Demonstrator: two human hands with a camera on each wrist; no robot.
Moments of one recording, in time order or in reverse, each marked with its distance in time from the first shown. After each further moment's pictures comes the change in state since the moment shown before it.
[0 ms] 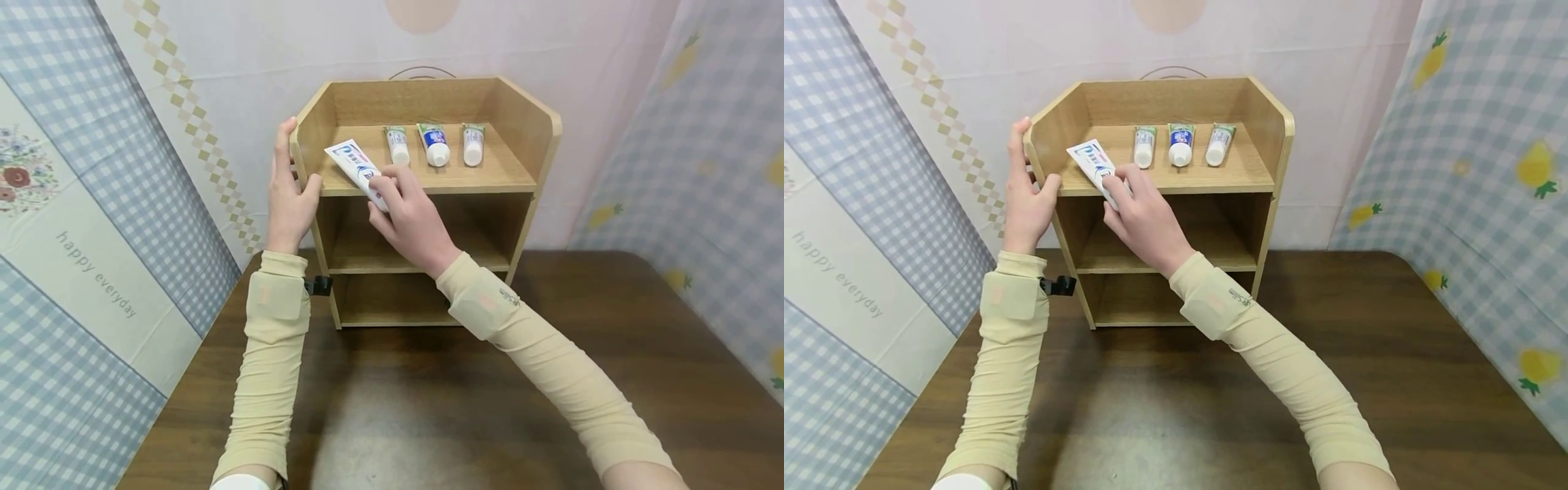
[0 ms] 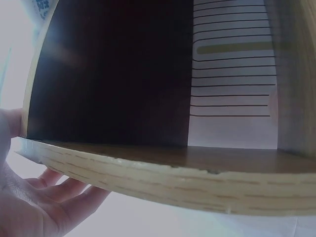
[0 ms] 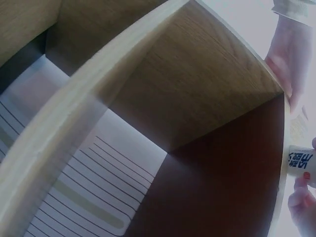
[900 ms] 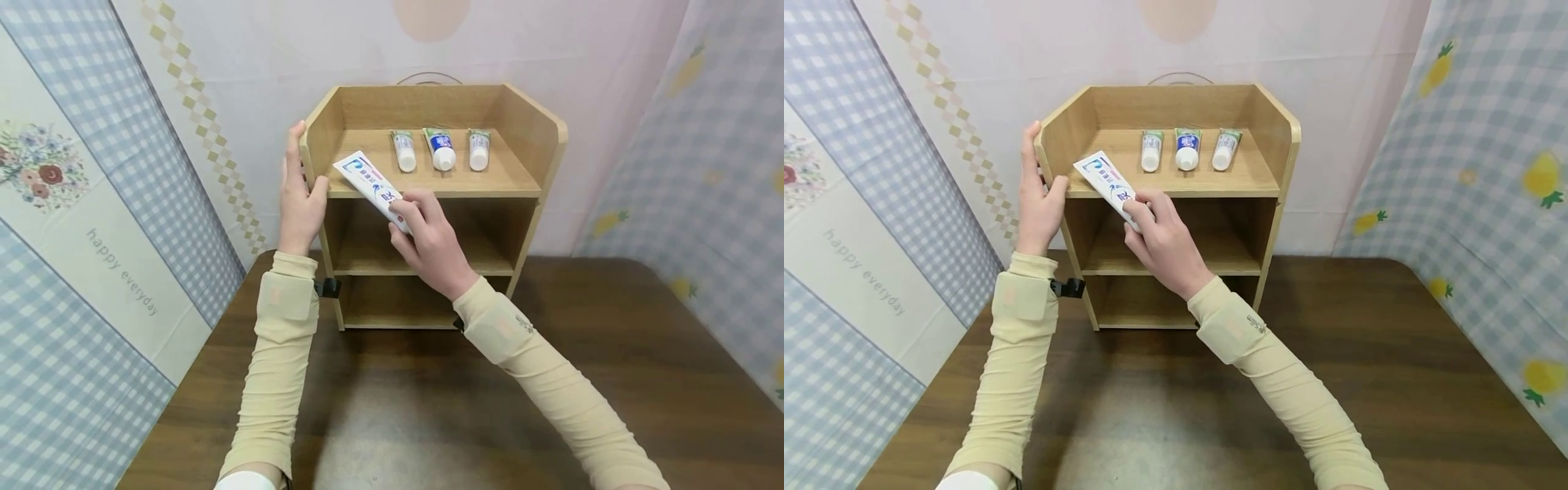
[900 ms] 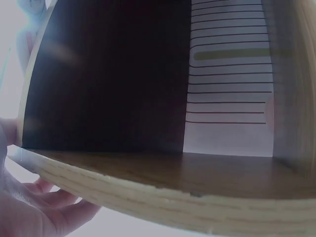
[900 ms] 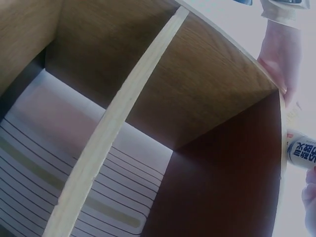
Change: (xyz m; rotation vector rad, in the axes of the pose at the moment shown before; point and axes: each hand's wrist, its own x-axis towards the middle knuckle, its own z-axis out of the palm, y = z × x) left_hand 0.009 -0.031 0.009 -0.011 0.045 0.003; right_hand -0.028 -0.001 -0.008 0.046 0.092 -0.073
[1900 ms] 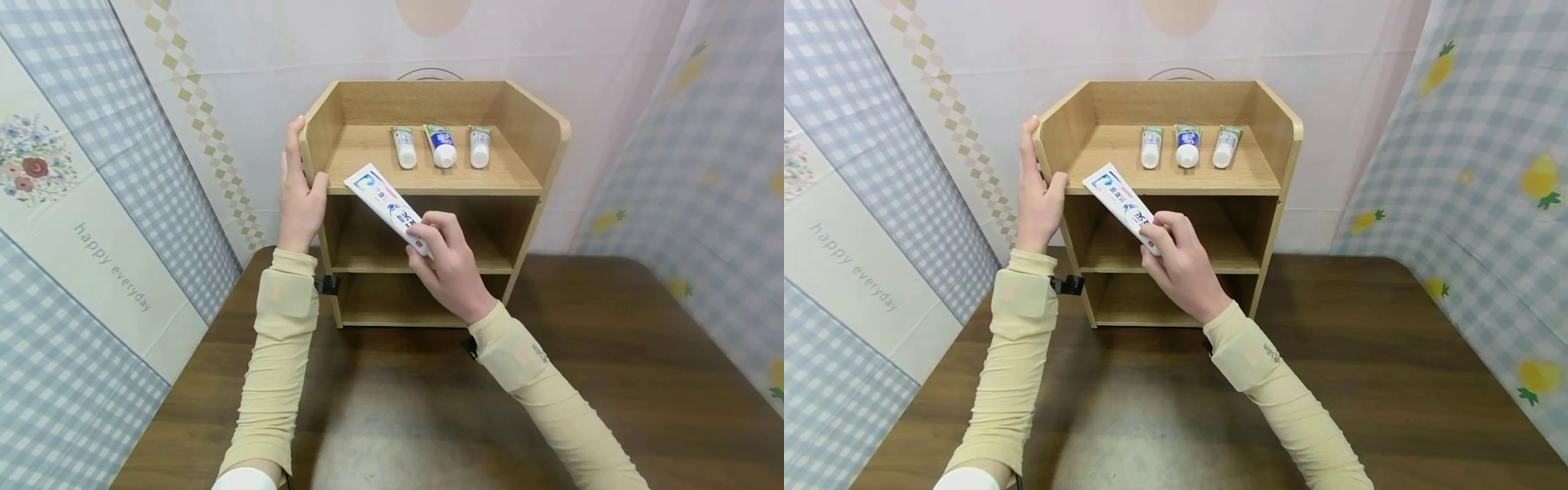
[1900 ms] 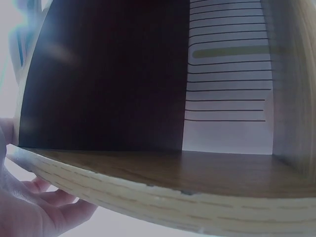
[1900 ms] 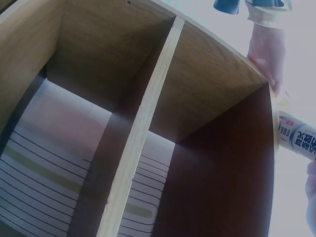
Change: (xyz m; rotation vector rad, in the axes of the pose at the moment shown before) left_hand 0.000 -0.001 -0.001 0.034 -0.008 -0.009; right_hand -0.031 -0.013 -0.019 0.022 -0.021 0.057
